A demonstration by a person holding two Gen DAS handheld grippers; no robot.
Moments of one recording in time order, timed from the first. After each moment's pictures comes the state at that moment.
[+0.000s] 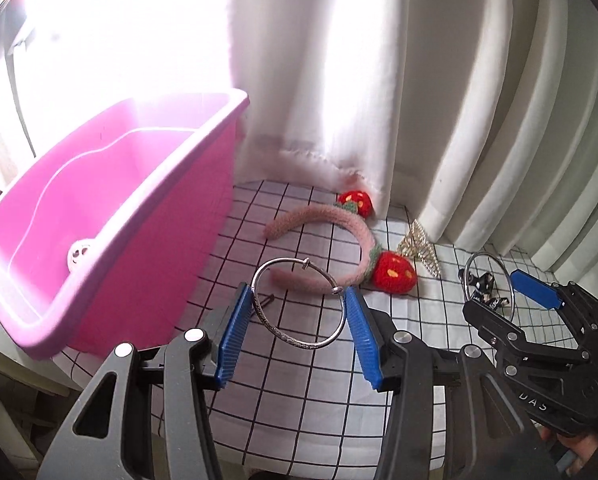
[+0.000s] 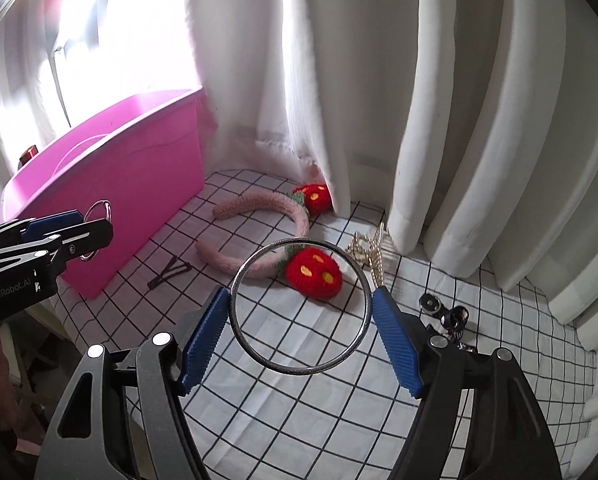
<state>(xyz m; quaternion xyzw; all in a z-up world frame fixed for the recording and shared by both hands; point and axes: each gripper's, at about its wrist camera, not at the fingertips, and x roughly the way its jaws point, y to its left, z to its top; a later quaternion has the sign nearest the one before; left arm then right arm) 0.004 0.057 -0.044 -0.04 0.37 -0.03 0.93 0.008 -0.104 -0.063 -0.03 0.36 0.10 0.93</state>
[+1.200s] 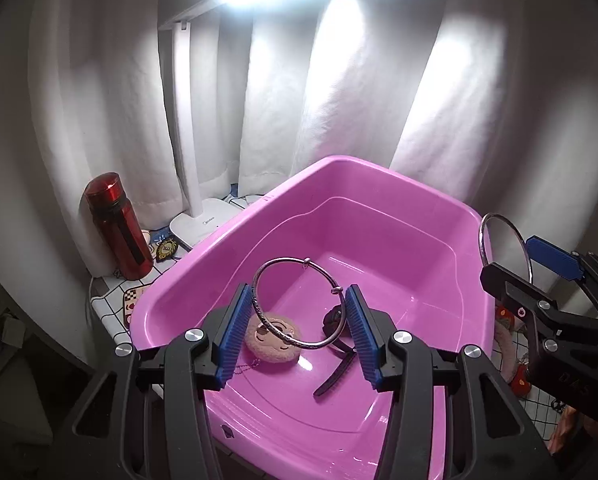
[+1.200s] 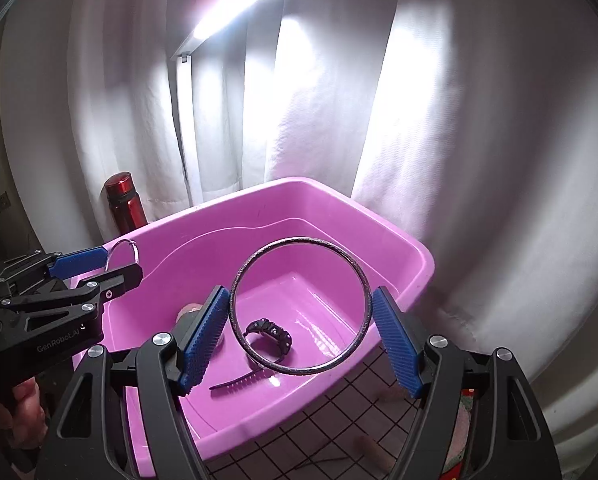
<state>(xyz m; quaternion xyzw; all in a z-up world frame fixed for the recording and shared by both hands) 0.025 0.279 0.009 -0.10 0.32 0.15 0.93 0.107 0.134 0.033 -0.11 0.27 0.29 0.91</state>
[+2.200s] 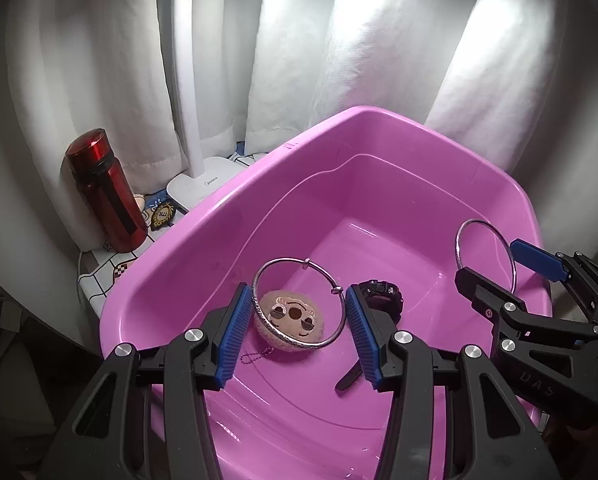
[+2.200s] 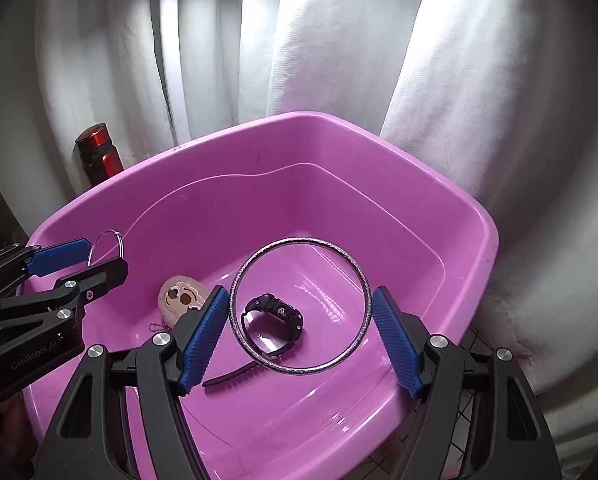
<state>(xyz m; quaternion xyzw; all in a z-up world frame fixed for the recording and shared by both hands) 0.056 0.308 -0.033 -0.12 0.38 0.15 0.91 0.148 0.180 -0.019 -0.13 0.35 0.27 0.89</state>
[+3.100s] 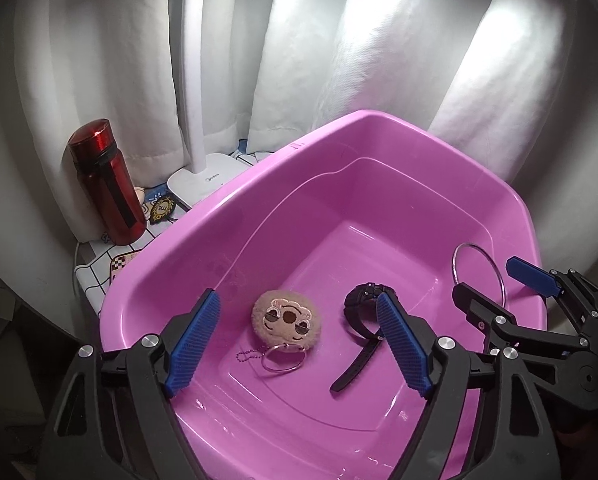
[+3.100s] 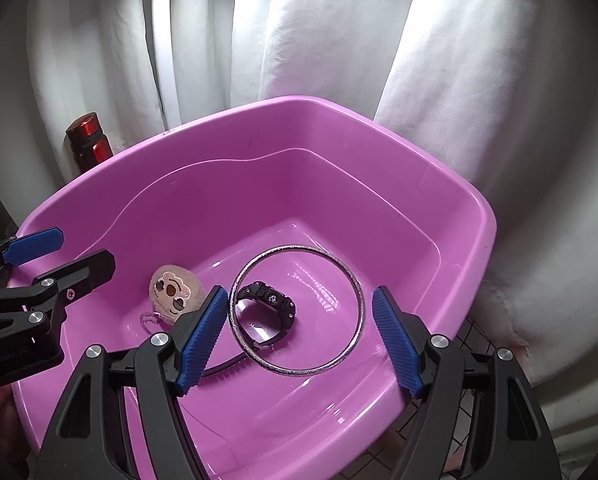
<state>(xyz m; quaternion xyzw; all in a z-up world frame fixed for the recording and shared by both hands) 0.052 0.313 -0.033 -0.14 0.37 0.16 0.90 0.152 0.179 -0.030 -0.14 0.37 0.26 0.88</state>
